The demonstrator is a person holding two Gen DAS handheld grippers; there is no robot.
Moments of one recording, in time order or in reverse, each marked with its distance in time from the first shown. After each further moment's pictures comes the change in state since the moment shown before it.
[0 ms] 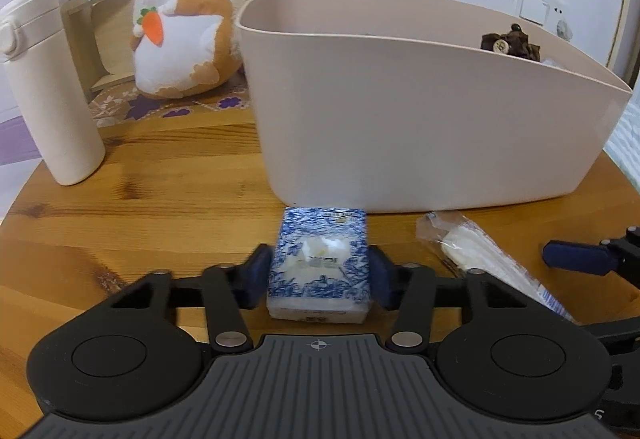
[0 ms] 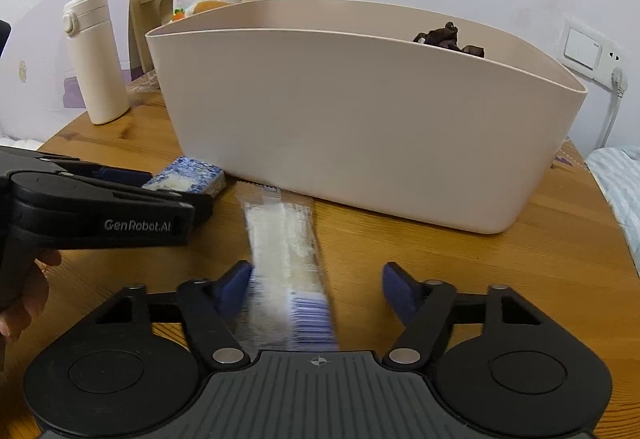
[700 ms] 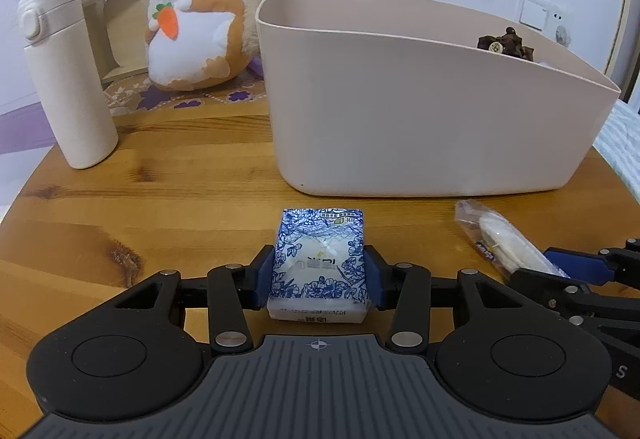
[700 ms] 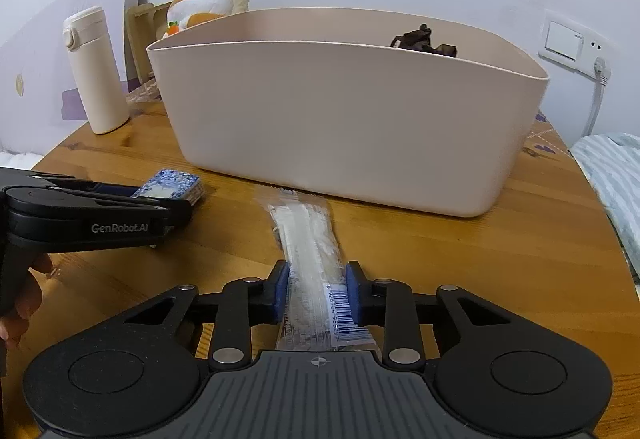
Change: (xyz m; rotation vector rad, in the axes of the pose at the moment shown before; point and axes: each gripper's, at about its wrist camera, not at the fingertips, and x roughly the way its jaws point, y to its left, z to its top) left arm -0.019 0.003 -0.014 -0.021 -0.011 -0.004; right arm -0.022 -0.009 -0.011 0.047 -0.017 -0.003
